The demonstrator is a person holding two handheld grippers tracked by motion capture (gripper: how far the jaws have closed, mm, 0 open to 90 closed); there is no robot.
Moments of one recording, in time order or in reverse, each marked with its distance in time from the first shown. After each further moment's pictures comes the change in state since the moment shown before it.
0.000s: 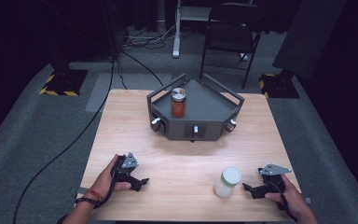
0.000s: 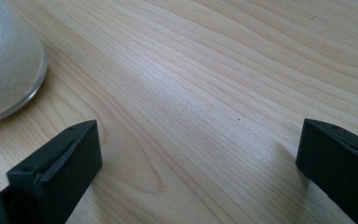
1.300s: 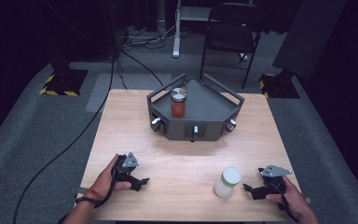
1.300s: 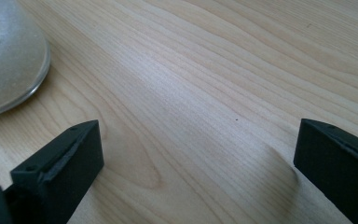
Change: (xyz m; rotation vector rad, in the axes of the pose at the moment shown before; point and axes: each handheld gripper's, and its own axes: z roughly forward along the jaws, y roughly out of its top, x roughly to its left) left arm 0.002 0.001 0.001 0.002 -0.009 0.005; right arm 0.003 -0.005 -0.004 -0.019 -0.012 -0.034
